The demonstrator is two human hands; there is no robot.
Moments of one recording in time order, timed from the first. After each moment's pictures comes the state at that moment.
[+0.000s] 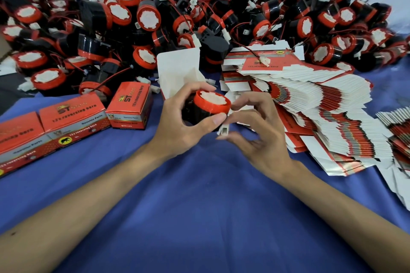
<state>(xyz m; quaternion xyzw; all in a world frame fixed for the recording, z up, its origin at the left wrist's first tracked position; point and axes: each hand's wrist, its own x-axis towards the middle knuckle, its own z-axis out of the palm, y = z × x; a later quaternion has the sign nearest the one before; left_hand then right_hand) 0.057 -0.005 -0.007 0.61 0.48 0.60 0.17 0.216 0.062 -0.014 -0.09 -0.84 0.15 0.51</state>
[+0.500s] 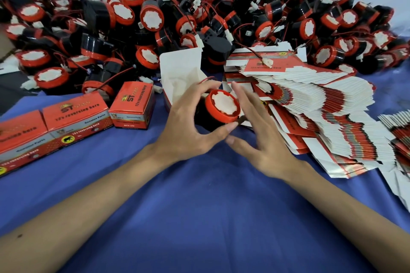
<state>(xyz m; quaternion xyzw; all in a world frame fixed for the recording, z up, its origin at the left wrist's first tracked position) 0.060 -0.003 -0.012 0.66 0.51 0.55 0.05 0.225 0.064 -0.011 -0.17 -0.89 0.27 0.33</state>
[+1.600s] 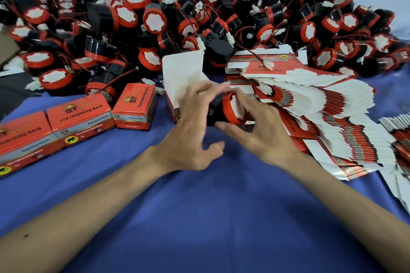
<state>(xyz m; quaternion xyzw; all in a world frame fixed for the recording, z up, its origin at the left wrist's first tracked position) 0.055 -0.003 -0.019 0.74 0.45 0.50 -0.02 0.212 0.066 0.009 -0.25 -0.88 0.25 0.33</state>
